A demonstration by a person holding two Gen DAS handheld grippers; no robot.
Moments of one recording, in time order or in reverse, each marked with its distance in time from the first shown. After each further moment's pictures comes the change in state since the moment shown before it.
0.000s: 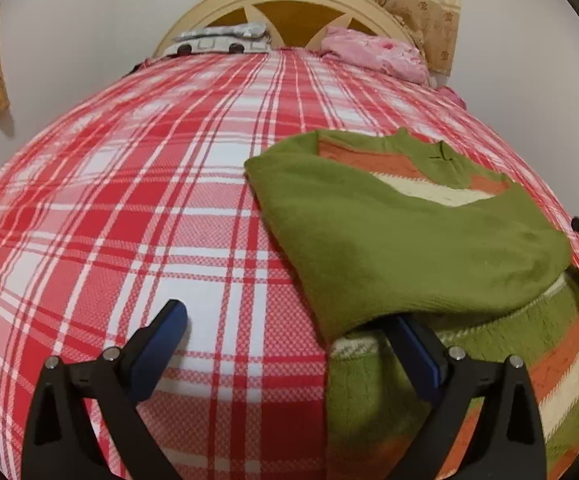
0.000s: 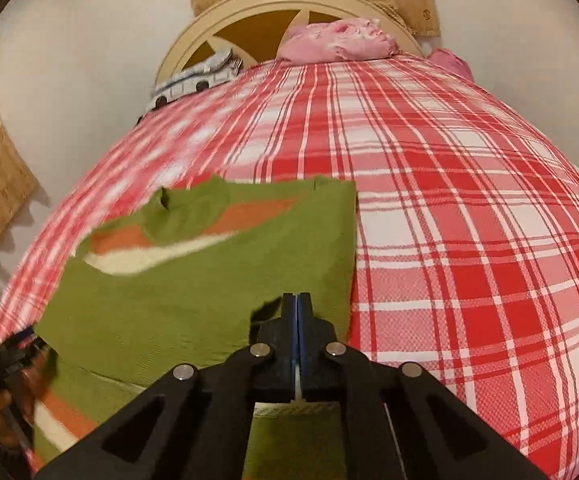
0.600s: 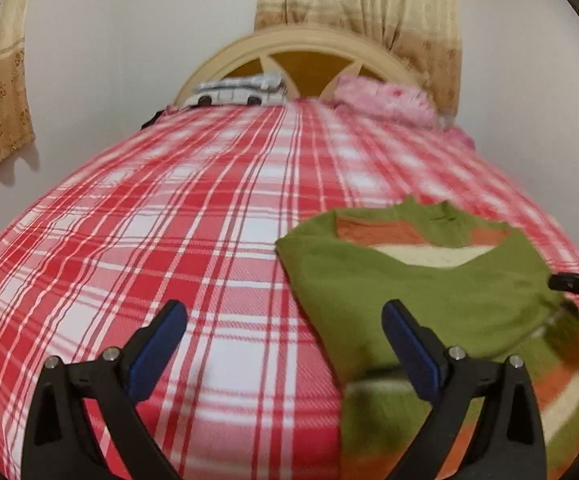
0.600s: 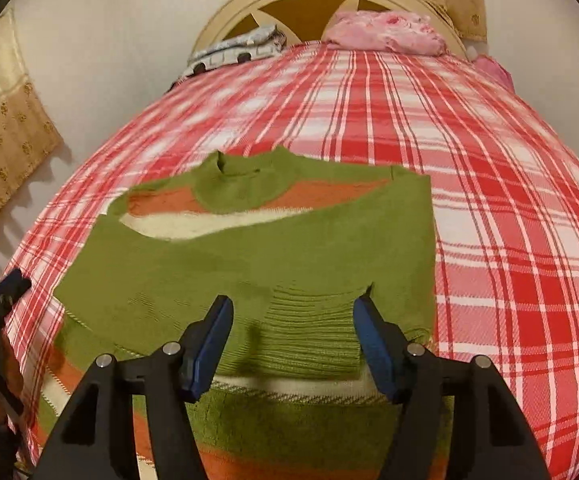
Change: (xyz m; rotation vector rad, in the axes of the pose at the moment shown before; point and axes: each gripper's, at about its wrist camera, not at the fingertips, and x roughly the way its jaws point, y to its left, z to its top) left arm -0.029 0.007 0.032 0.002 -0.148 0.069; right arm 0.026 0.057 -0.011 -0.124 0.120 0.050
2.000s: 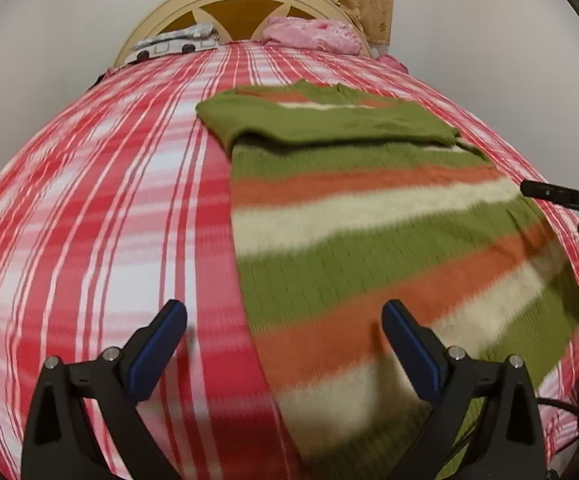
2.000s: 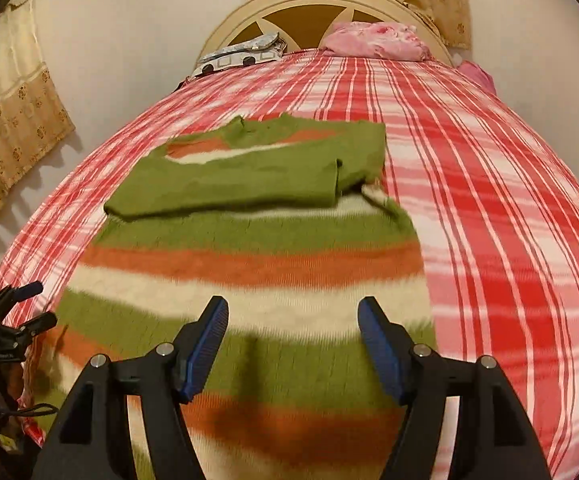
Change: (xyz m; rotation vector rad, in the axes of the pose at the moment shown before) left arm -0.126 -0.037 -0.142 0.131 0.198 -0.178; right arm -0.115 0.007 -0.141 -0.029 -0.062 -0.018
